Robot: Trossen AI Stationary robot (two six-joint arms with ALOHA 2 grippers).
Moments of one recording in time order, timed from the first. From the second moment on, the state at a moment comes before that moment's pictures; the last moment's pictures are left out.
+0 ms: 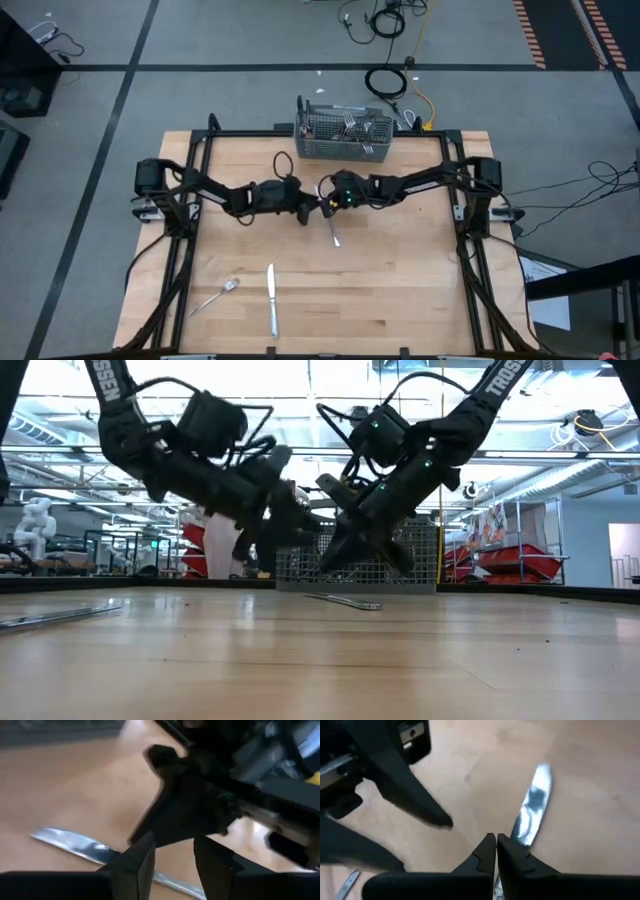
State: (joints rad) left arm 0.14 1.74 0.57 0.80 -0.04 -0.62; right arm -0.18 1.86 0.96 0.21 0.02 0.80
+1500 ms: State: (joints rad) left arm 0.14 2.01 0.70 0.63 -0.14 -0.57; right arm -0.17 1.82 0.96 0.00 -0.09 0.80
